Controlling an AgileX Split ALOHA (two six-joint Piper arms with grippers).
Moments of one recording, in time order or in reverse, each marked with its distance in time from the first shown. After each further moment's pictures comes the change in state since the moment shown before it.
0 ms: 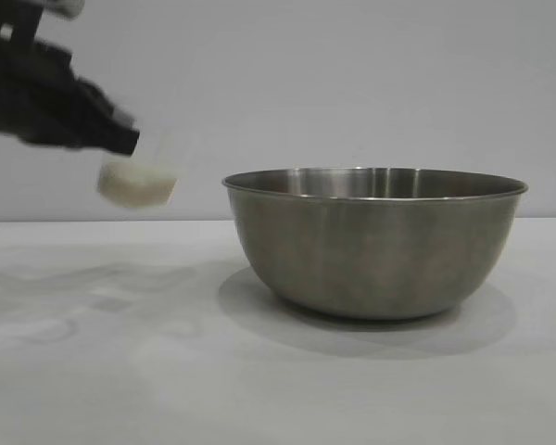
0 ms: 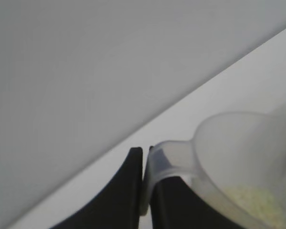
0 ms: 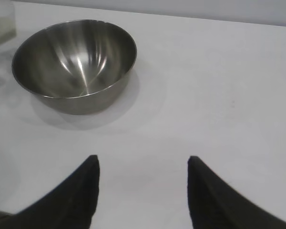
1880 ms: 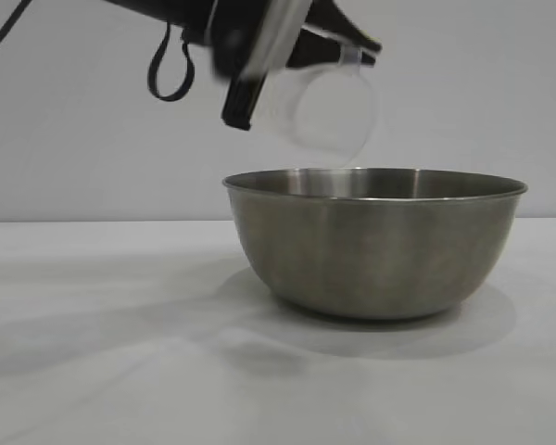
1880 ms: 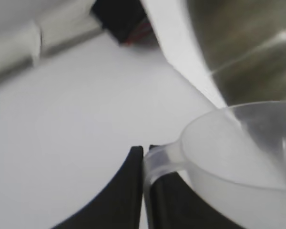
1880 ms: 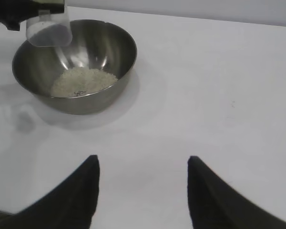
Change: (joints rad) left arm -0.226 0.031 -0.398 0.471 0.292 0.779; right arm 0.000 0.000 0.000 0.000 0.000 0.000
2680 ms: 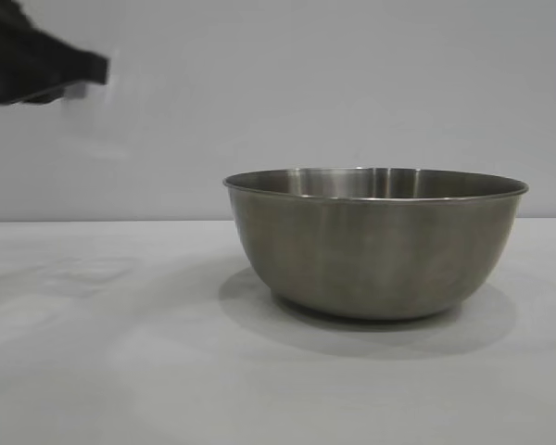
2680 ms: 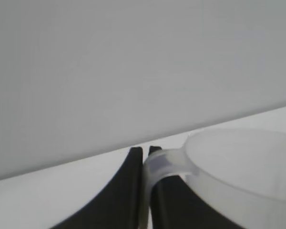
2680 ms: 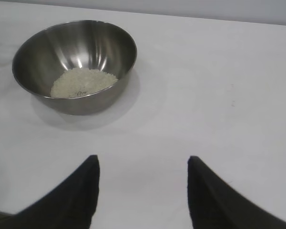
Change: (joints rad) left arm 0.343 -0.024 0.440 -0.612 -0.288 -1.115; right arm 0.000 0.000 0.000 0.000 0.000 0.010
